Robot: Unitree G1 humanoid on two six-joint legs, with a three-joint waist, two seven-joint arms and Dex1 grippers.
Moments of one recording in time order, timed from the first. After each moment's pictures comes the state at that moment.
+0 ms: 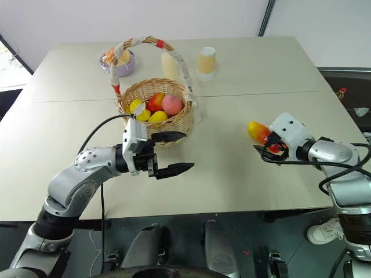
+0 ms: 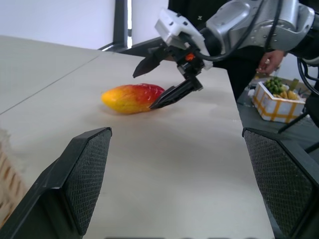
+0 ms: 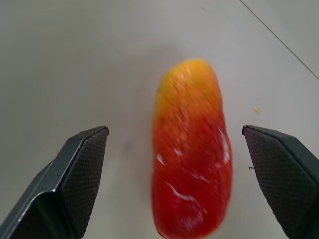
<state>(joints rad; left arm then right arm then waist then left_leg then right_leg) -0.35 0.46 -0.21 -0.40 -0.54 0.49 -0.87 -0.22 -0.89 -0.12 -0.12 0.13 0.56 0.73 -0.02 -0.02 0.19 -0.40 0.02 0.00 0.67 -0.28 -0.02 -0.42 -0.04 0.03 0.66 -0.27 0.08</state>
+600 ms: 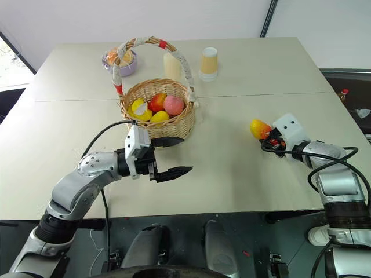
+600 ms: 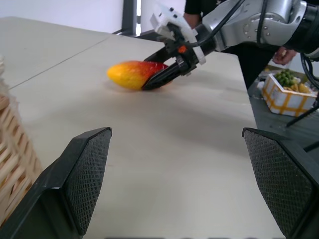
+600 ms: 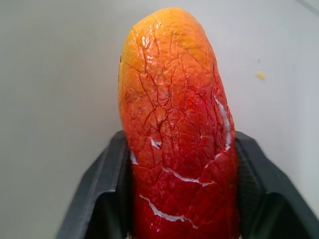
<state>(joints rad) -0.27 0.47 -0.17 -0.40 -0.50 0.47 -0.84 -0.30 -0.81 -0.10 0.03 0.12 0.50 0.71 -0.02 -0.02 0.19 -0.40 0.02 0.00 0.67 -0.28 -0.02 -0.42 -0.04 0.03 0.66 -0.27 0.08</state>
